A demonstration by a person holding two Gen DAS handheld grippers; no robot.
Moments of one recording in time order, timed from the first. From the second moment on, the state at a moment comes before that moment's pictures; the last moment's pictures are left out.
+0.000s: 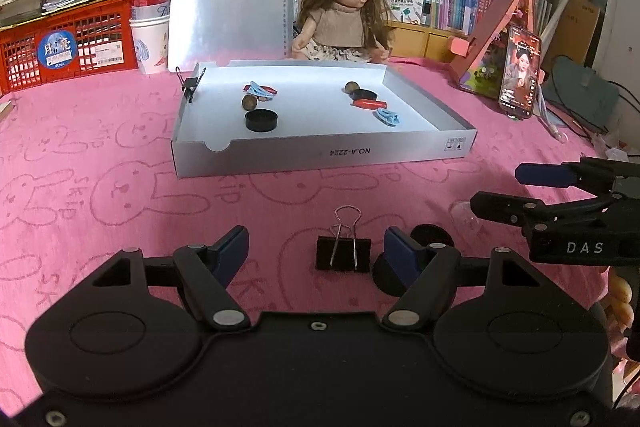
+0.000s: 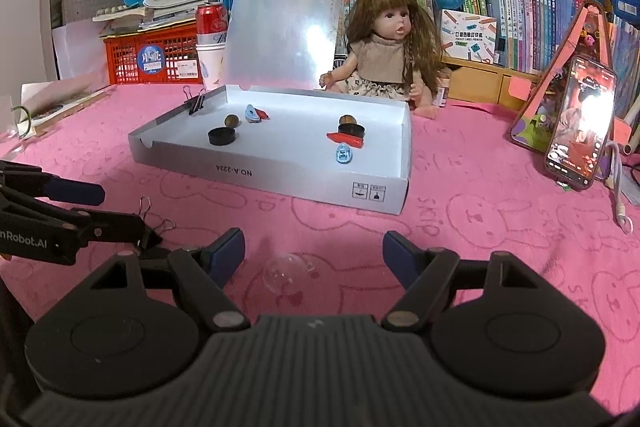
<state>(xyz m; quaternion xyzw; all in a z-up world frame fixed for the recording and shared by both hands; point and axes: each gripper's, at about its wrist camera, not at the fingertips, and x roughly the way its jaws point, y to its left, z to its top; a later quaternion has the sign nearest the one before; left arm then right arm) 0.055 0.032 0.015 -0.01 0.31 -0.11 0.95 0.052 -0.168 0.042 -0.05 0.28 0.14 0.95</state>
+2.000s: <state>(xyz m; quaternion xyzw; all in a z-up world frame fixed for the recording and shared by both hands) 0.056 0.026 0.015 -0.03 0.30 -0.10 0.95 0.051 -0.152 0.033 -0.06 0.27 0.15 0.95</state>
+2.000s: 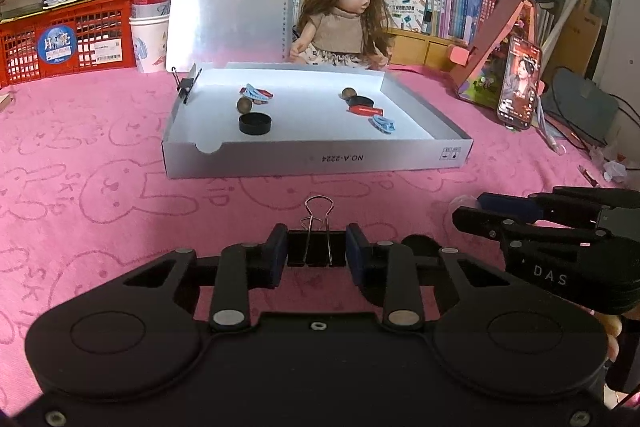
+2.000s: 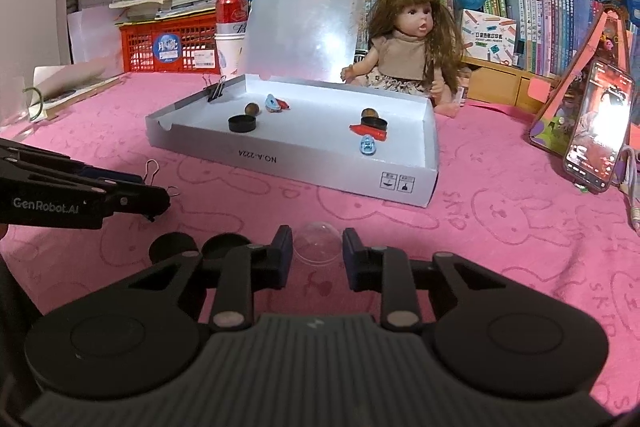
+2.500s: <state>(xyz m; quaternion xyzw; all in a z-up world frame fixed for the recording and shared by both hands) 0.080 0.030 0.050 -0.04 0.27 -0.10 0.96 0.072 -0.160 0.065 -0.02 0.26 0.12 0.96</state>
